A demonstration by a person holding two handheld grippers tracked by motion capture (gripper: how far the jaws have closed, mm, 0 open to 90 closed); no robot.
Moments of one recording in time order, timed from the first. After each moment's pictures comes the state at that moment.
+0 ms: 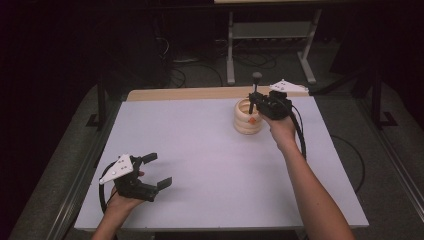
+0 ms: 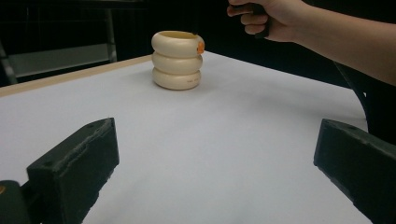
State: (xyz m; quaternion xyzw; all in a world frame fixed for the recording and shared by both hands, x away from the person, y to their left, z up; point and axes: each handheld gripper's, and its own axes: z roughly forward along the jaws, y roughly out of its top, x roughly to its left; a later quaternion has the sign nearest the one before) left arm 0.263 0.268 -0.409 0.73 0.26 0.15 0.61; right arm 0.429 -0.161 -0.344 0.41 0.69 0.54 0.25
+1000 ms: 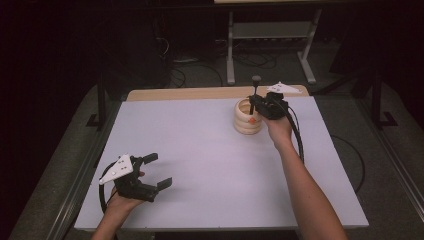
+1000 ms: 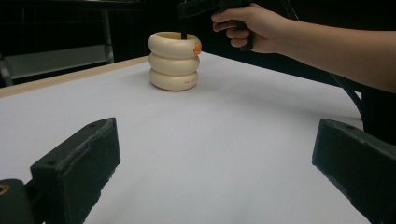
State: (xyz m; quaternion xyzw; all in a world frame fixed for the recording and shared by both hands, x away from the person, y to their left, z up) left arm 0.263 0.268 -0.409 0.73 0.26 0.14 0.61; right arm 0.451 -0.161 -0.370 0.44 0.70 0.51 0.25
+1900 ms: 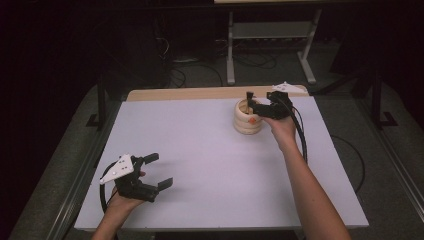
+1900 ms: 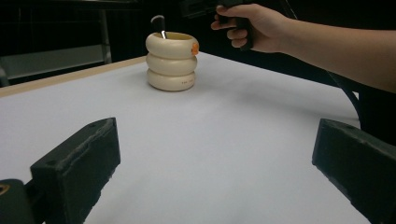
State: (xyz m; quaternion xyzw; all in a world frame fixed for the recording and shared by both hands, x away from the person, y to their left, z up) left arm 0.264 0.266 -0.409 0.73 0.26 0.14 0.61; right arm 0.451 -0.173 -0.370 0.46 0.68 0.51 0.24
